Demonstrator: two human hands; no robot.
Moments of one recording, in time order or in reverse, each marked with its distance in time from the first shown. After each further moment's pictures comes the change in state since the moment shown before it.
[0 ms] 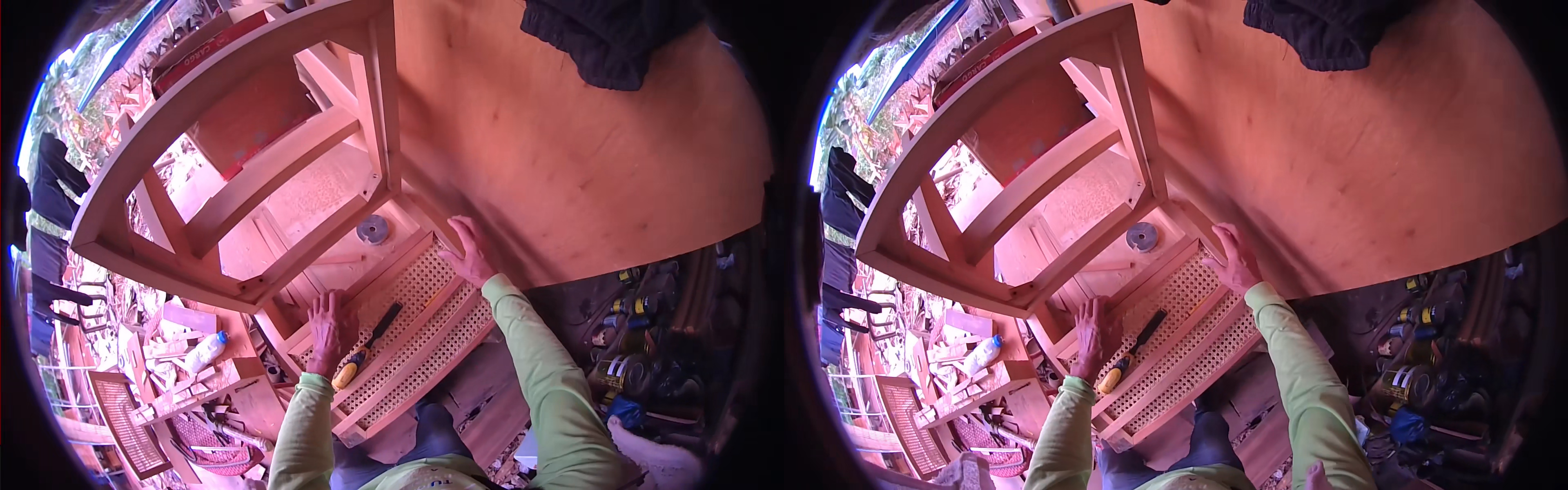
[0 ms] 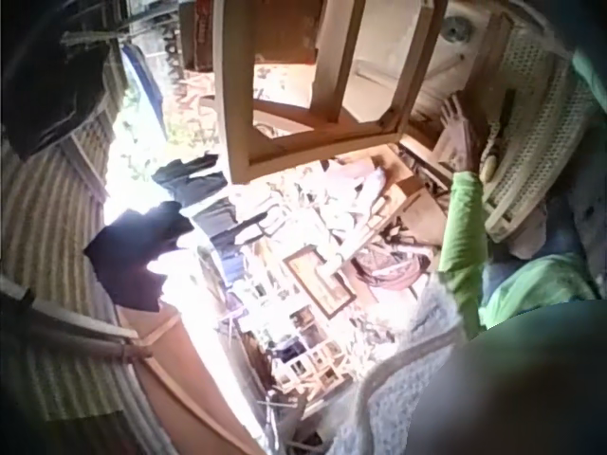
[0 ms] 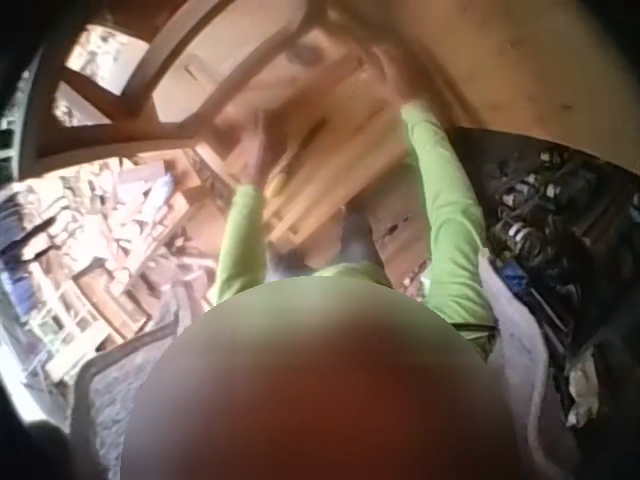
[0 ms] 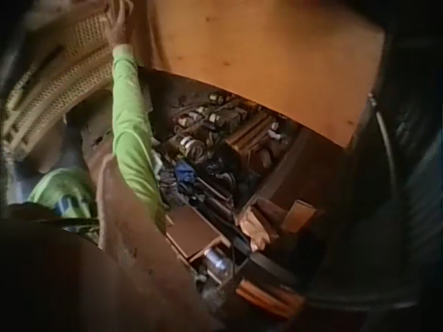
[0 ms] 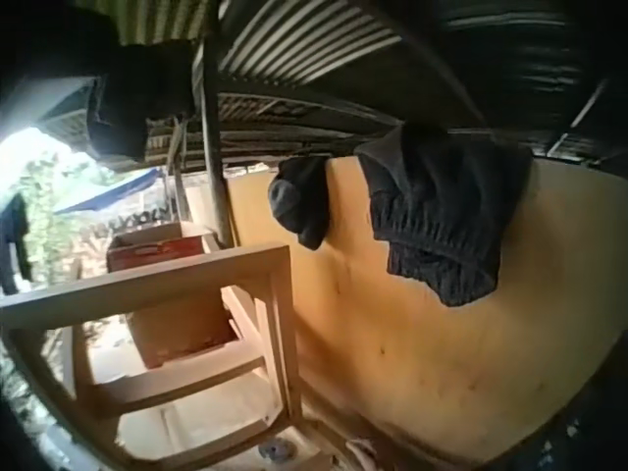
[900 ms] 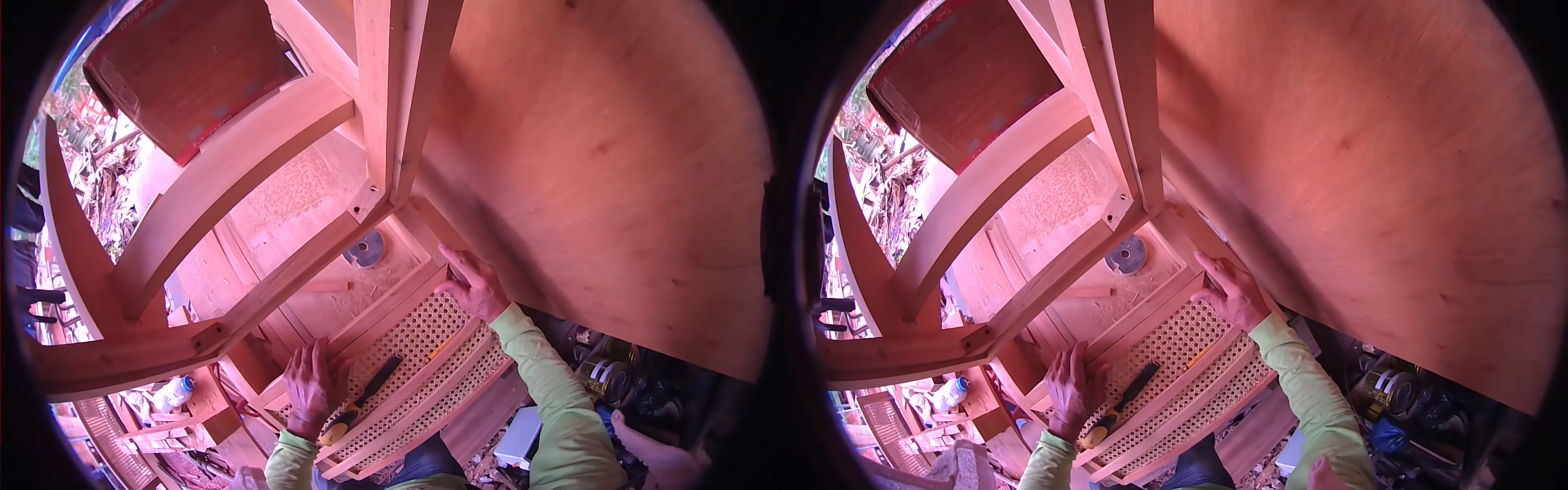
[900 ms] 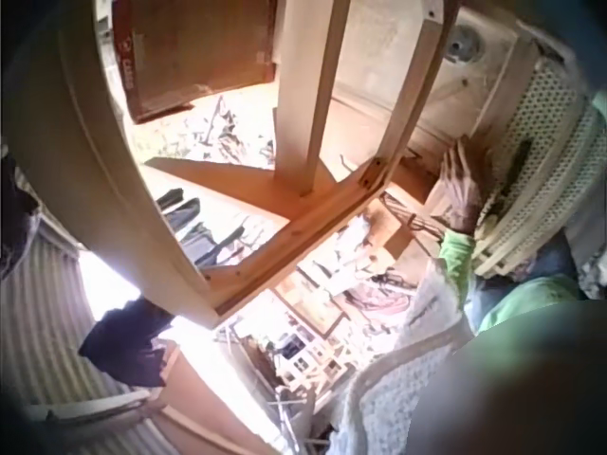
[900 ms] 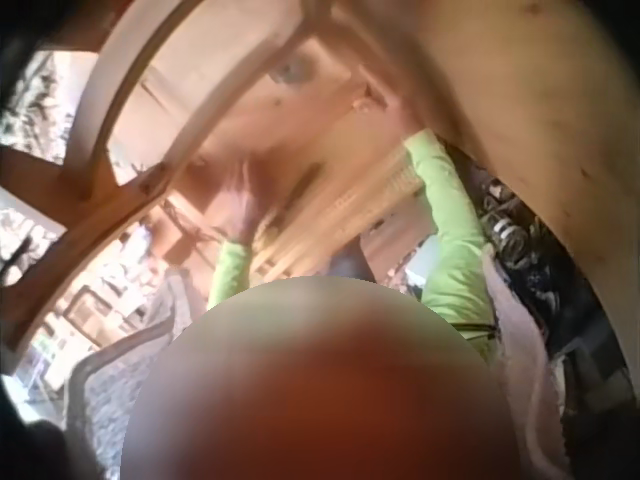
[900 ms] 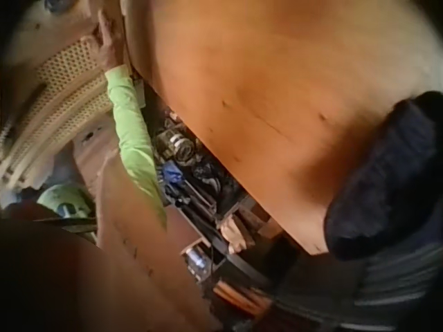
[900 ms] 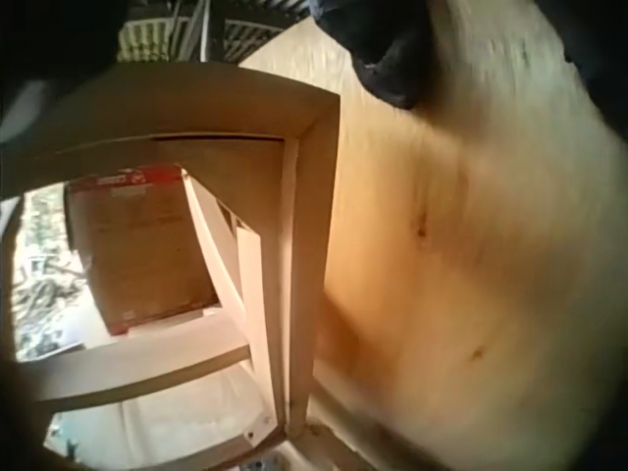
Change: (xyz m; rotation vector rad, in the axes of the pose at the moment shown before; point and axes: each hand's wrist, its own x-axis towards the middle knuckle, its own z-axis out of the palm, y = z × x) left_hand 0.015 -0.011 -0.004 0.052 -0.054 0.004; right_hand 0.035 0.024 0.037 0.022 -0.235 -0.130
